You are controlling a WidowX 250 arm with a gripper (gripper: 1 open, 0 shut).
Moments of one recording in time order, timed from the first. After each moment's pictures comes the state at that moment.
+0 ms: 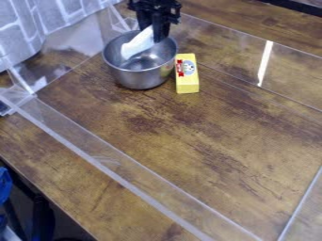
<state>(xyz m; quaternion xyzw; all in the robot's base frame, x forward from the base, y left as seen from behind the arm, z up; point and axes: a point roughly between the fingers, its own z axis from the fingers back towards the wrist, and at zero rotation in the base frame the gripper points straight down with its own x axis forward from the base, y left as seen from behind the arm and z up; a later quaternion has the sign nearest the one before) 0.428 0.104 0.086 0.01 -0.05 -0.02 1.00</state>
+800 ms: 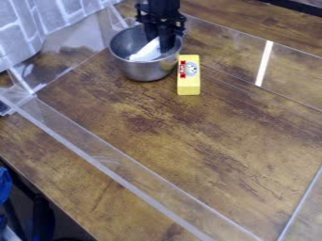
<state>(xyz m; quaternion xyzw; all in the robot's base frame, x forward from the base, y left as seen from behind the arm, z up) 0.443 0.105 0.053 0.00 -0.04 -0.04 1.00</state>
